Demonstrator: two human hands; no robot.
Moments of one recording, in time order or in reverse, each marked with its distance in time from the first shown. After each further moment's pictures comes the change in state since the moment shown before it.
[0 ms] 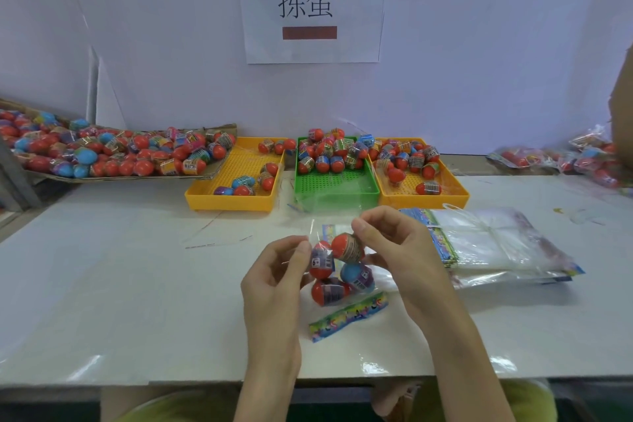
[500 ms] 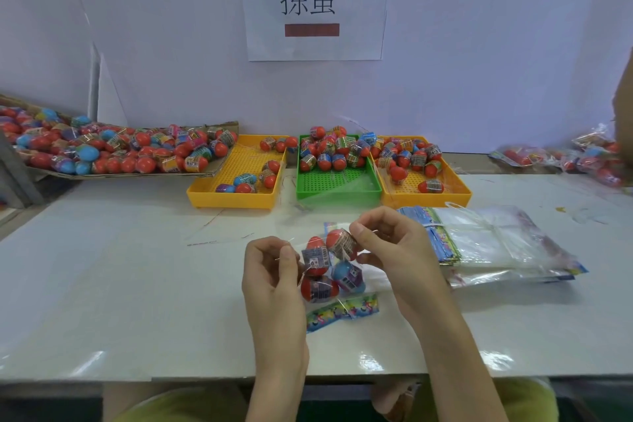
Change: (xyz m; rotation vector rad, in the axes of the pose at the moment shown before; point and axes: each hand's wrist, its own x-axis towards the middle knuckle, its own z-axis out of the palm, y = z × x) left_hand 0.000 -0.009 0.001 0.094 0.145 0.084; right_hand 0.000 0.007 0.006 0.041 0.047 0.015
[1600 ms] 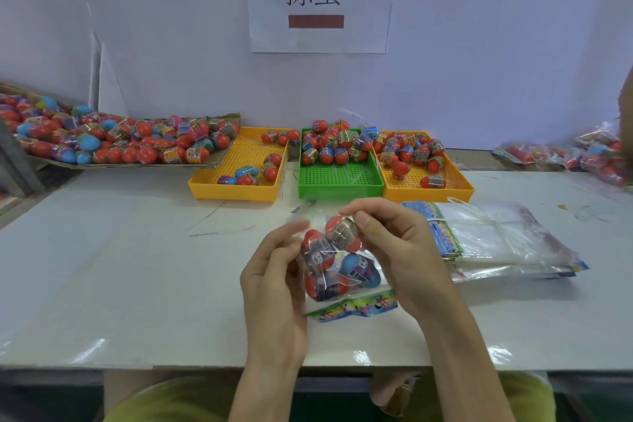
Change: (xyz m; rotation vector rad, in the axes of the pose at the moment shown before) left_hand -0.004 0.021 -0.004 -0.289 -0.162 -0.117; right_hand -0.004 -0.007 0.003 0.140 -0.190 -0.149
